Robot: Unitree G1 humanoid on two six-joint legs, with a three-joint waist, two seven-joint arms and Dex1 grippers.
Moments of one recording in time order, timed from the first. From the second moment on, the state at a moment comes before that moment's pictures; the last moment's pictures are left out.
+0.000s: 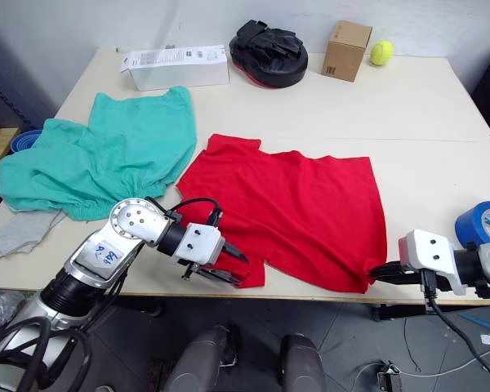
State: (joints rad) left arm -0.58 0.63 -0.42 -0.14 -0.15 0.18 -1.29; right arm 0.08 -1.15 -0.25 -0.12 0.40 0.08 1.40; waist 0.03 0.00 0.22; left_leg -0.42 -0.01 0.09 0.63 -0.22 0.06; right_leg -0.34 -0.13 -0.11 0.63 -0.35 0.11
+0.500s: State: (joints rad) left arm -0.38 0.82 -0.14 -0.32 -0.42 0.53 -1.28; right arm 0.17 -1.14 -0.28 -0.12 0.38 0.07 1.43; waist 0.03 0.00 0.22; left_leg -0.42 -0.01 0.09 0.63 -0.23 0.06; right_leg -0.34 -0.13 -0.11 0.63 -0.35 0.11
